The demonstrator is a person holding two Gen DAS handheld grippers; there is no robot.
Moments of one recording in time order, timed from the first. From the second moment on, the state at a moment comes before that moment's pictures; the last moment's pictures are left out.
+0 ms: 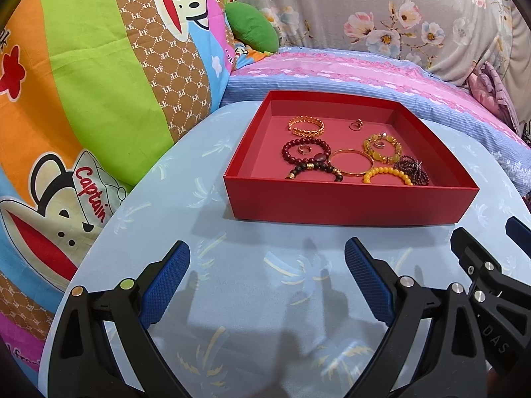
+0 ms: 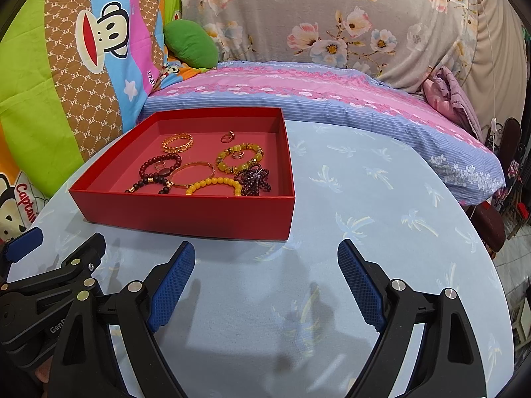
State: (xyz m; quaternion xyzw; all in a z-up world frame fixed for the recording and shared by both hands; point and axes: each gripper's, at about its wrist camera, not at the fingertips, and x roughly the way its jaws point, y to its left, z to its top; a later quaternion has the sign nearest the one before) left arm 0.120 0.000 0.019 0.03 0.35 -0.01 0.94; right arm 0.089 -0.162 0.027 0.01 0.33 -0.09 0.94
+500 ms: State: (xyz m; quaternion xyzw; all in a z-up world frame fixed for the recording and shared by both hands) left arm 0.119 0.000 0.021 0.03 0.34 -0.01 0.94; right arm 0.089 -0.163 0.027 0.01 0.33 -0.09 0.94
